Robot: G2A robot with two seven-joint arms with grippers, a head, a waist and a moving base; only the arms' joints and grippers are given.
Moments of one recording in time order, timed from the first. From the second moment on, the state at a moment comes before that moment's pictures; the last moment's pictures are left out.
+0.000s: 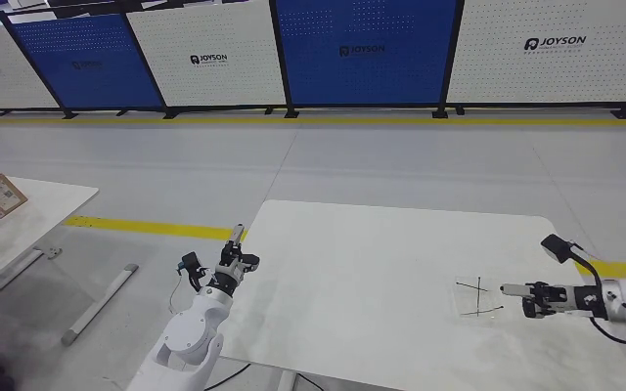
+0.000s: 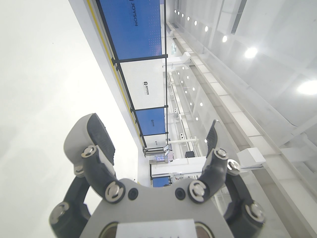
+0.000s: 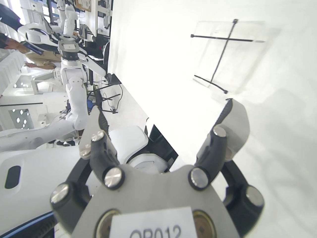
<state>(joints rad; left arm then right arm) 1.73 -1.15 -1.60 -1.80 -0.42 0.00 0.00 -0.90 -0.76 1.13 -1.16 0.20 -0.19 1.39</state>
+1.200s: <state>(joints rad) 1.73 -1.15 -1.60 -1.80 -0.42 0.00 0.00 -0.85 -0.82 1.01 -1.05 0.14 -0.02 1.23</state>
